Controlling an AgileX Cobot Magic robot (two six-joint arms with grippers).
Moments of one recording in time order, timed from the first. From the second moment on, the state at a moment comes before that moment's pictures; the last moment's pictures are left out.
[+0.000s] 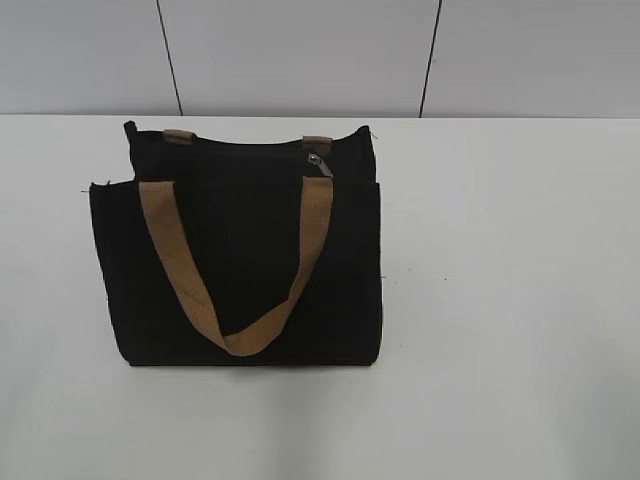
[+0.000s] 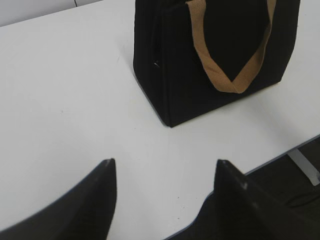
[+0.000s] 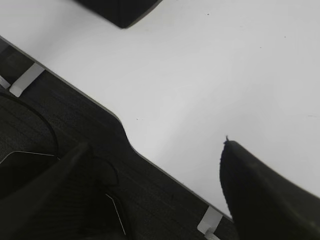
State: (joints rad) left arm -0.47 0.07 -0.54 -0.01 1.07 0.07; right arm 0.47 0.20 -0.47 0.11 1.10 -0.21
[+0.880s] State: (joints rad) left arm -0.45 0.07 -0.54 -0.01 1.07 0.07; right arm 0.44 0.20 -0.47 0.11 1.10 -0.21
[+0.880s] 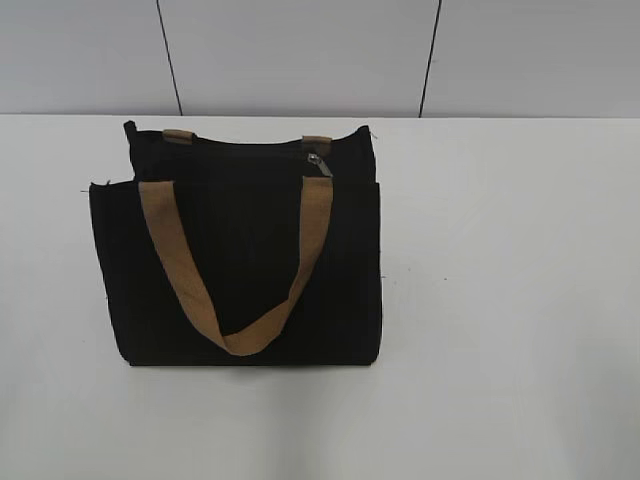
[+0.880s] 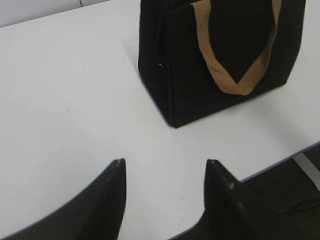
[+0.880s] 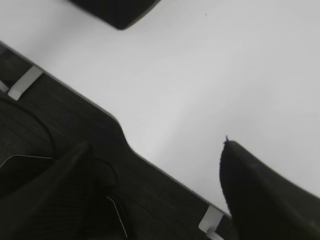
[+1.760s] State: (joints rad) left arm 0.02 -0.01 -0.54 -0.01 1.07 0.07; right arm -0.06 0.02 -0.47 0.11 1.10 -0.20
